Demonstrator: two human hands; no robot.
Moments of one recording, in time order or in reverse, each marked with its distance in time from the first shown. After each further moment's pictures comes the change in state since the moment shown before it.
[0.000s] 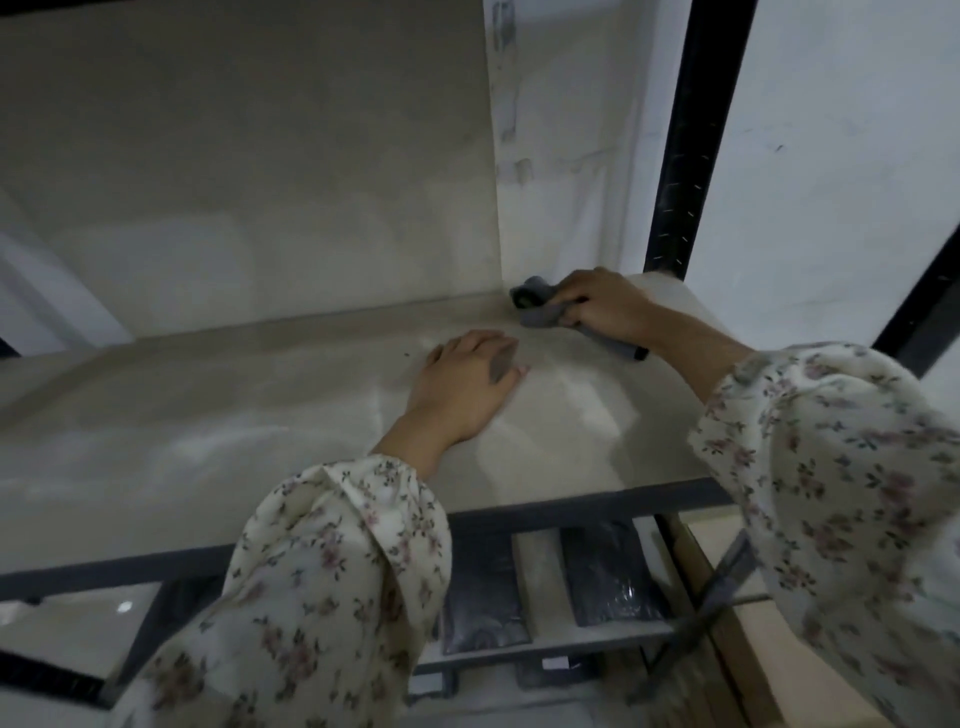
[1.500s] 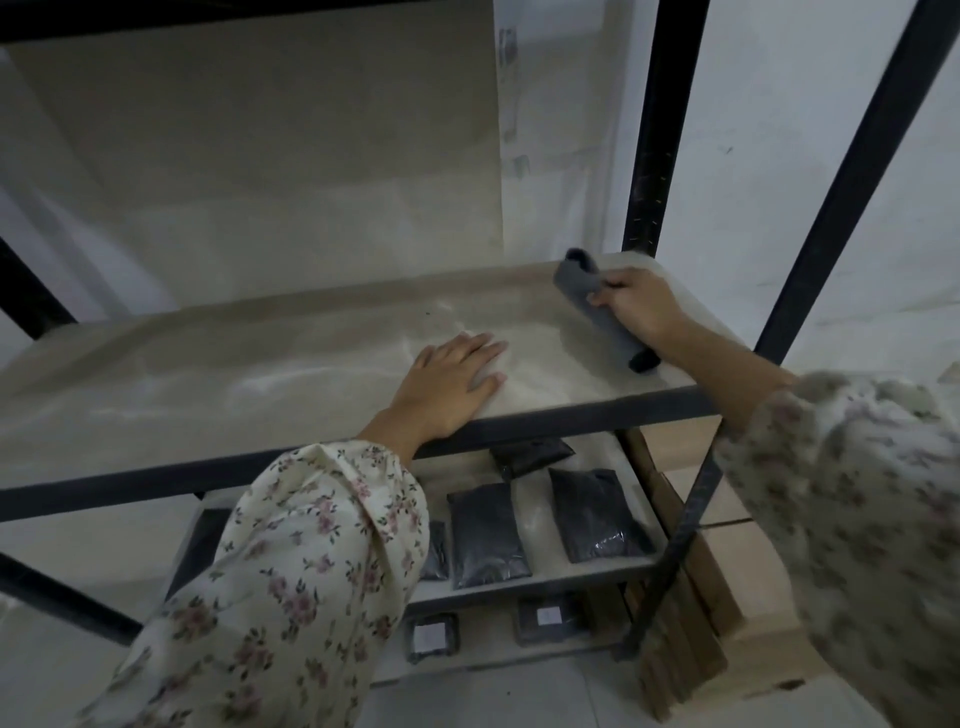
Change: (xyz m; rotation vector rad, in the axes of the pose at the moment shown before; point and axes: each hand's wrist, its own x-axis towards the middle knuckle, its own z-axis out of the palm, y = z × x) left_hand -0.088 -0.013 -0.017 0.152 -0.108 0.108; right_hand -0.106 -0.046 0.003 0.402 0.339 0.285
